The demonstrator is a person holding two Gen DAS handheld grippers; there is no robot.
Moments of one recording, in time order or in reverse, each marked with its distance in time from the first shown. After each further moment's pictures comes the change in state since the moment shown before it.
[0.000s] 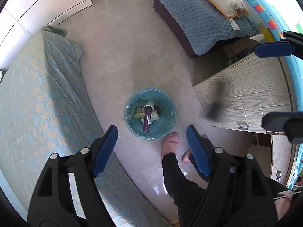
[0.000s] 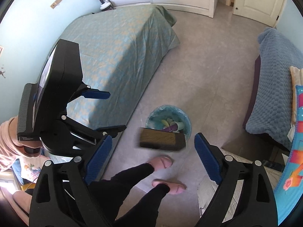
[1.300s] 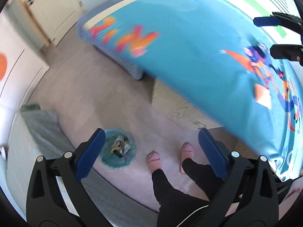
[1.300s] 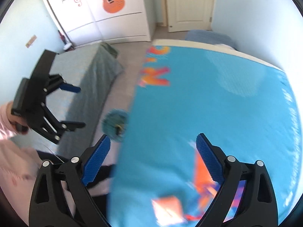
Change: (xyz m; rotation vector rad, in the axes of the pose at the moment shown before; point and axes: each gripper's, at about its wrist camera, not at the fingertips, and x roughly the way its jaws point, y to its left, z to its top) left arm -0.095 -0.285 0.006 0.470 -0.151 -0.042; right arm -0.236 -0.139 -0.257 0.229 -0.272 -0.276
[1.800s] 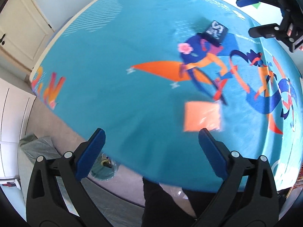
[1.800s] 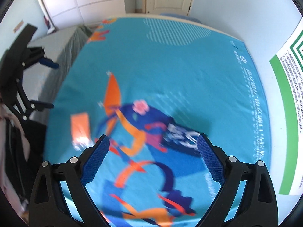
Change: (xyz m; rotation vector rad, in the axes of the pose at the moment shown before) left arm 0.014 -0.186 0.058 0.203 0.047 -0.019; right arm -0.065 -0.147 -0.125 -0.044 0.104 -0.139
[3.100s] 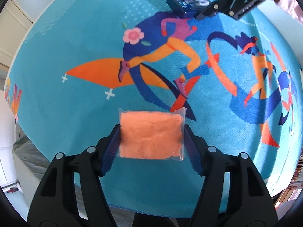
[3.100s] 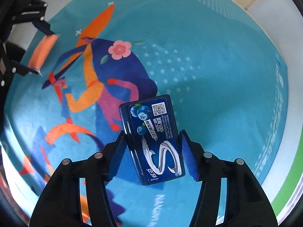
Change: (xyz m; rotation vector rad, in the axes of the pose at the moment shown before) left arm 0.057 -0.077 0.025 0.049 0.111 -0.052; right arm 0.091 -0.043 -0.014 -0.436 0.230 0.056
